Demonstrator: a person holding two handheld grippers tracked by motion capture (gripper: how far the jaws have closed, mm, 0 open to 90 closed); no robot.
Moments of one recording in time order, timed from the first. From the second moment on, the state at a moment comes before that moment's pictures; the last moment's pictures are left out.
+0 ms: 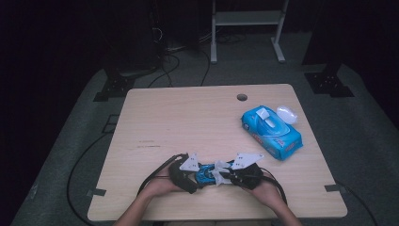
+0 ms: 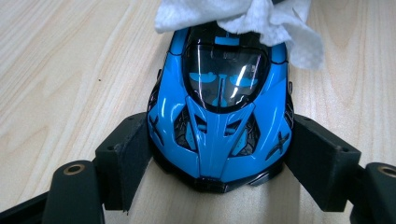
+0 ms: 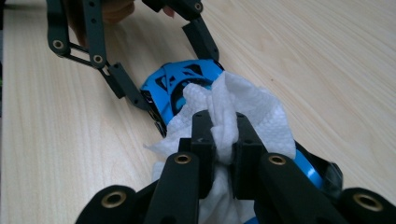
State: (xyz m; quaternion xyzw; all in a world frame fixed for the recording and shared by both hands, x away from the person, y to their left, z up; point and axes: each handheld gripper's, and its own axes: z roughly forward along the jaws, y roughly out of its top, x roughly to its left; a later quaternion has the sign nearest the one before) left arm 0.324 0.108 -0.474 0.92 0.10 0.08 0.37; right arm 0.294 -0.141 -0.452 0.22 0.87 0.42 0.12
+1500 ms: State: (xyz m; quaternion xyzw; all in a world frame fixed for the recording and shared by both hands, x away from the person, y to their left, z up) left arm 0.325 0.105 -0.474 0.92 0.09 0.08 0.37; right arm 0.308 -0.092 -0.454 0.21 0.88 0.41 0.08
